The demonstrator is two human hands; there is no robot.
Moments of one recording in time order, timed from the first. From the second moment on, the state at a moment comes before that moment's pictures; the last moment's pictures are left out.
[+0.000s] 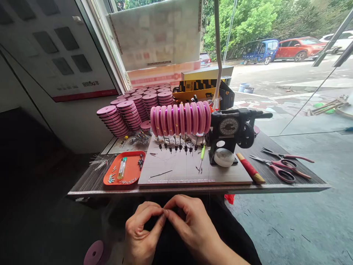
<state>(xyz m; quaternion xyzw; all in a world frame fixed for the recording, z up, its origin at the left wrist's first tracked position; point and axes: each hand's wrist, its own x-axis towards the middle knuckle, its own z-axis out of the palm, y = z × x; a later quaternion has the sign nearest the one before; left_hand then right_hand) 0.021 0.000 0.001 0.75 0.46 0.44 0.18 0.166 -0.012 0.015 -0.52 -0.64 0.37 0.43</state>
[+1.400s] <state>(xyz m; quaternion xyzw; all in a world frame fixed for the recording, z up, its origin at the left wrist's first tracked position) 0.031 0.009 0.019 0.19 0.36 0.48 0.77 0.168 -0.019 0.003 -0.34 -0.76 -0.02 0.55</state>
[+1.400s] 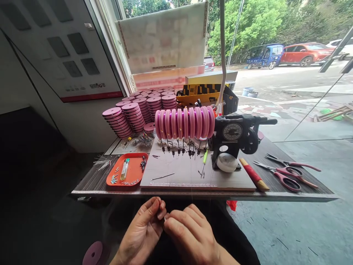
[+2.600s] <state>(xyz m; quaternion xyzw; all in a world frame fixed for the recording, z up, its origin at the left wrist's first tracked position) 0.024 0.004 0.007 0.59 0.50 0.45 0.44 0.165 -0.012 0.012 -0.50 -0.54 0.44 0.51</state>
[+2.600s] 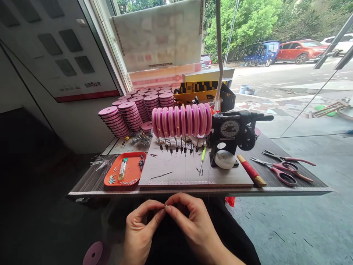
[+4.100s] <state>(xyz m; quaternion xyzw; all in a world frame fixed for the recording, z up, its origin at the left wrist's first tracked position) 0.018 0.017 0.014 0.58 0.48 0.46 0.47 0.199 0.031 0.015 -0.60 -0.72 0.14 0.33</state>
